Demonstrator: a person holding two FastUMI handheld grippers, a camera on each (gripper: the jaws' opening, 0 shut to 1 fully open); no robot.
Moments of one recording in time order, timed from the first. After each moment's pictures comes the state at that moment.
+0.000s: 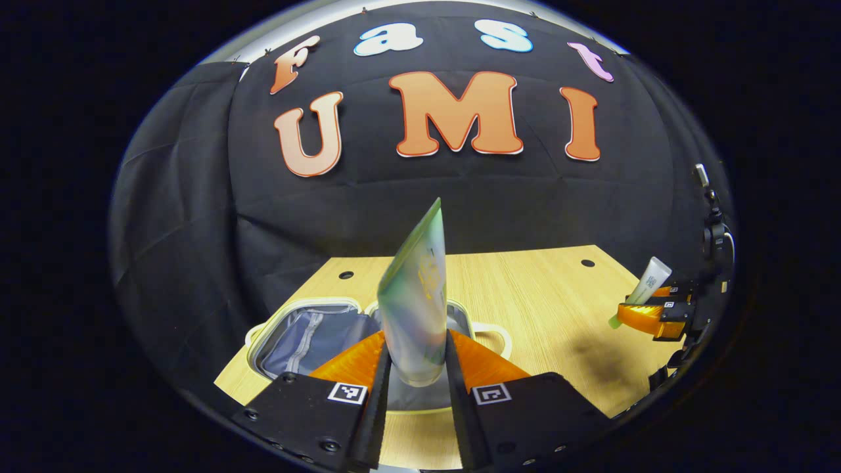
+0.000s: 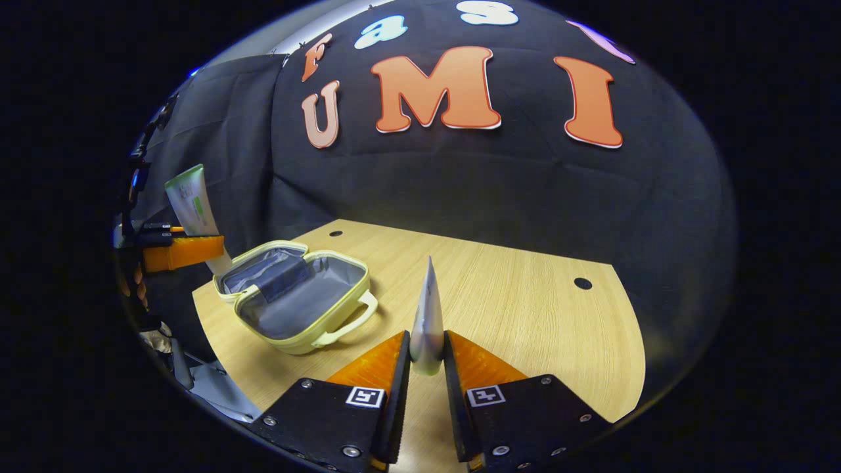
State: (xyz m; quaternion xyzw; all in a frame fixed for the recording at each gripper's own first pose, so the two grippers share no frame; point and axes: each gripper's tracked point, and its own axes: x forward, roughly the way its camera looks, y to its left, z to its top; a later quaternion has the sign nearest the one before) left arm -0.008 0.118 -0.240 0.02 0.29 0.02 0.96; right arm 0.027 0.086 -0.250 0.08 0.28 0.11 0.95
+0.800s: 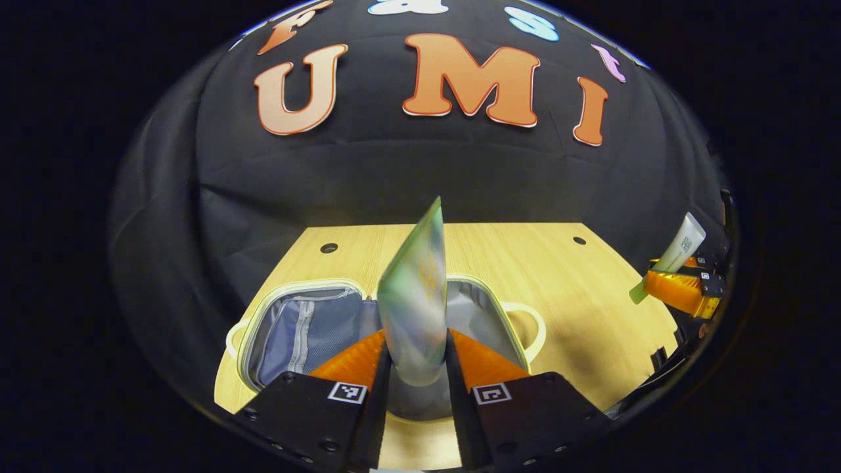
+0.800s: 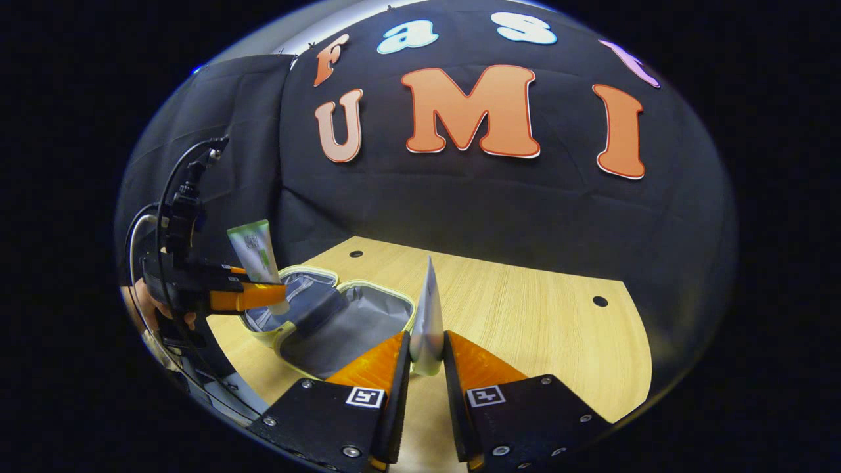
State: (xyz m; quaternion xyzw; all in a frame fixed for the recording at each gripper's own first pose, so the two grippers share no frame) left arm 0.037 0.195 -0.308 -0.01 0.38 -0.08 0.92; right arm 0.050 0.185 -0.193 0.08 0.28 0.08 0.95
